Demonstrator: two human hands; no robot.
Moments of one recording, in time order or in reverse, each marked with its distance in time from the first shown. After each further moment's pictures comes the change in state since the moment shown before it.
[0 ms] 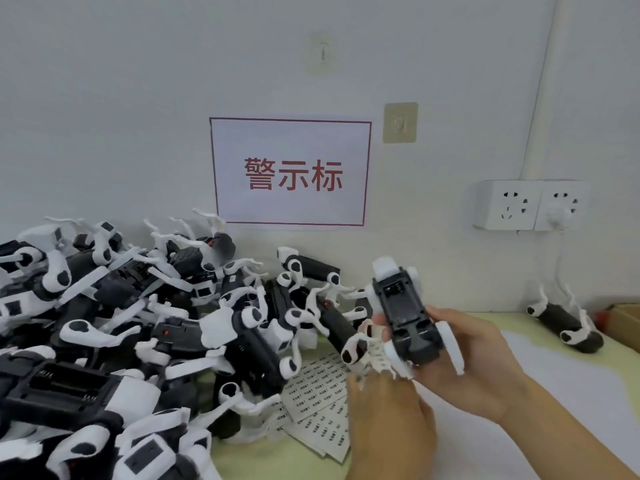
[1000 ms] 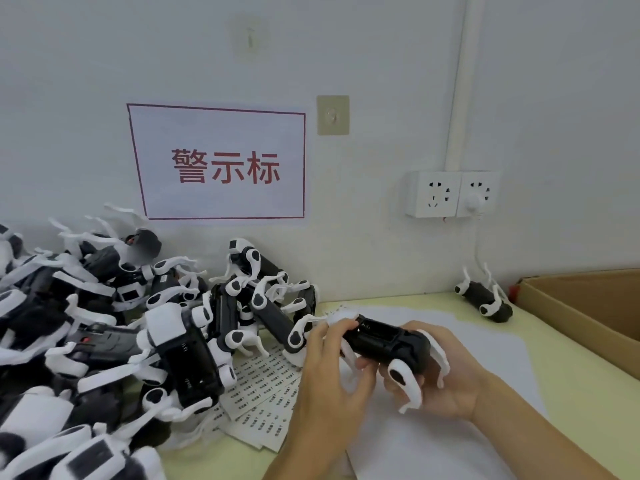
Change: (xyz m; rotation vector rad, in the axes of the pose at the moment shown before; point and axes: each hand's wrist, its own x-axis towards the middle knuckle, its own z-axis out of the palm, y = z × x) left_hand -0.044 0.022 0.020 -0.923 0.316 0.084; right_hand -0.047 0.000 -0.028 0.049 0.411 0.167
